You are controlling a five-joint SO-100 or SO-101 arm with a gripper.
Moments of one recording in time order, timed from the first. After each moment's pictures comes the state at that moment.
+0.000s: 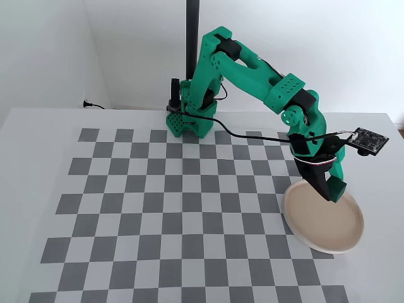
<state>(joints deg) -49.3 85.0 91.5 40.6 -82.1</state>
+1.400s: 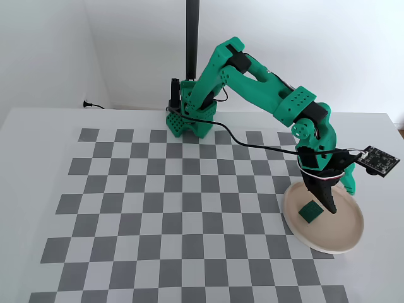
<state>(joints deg) -47.0 75.3 77.6 46.1 -79.2</state>
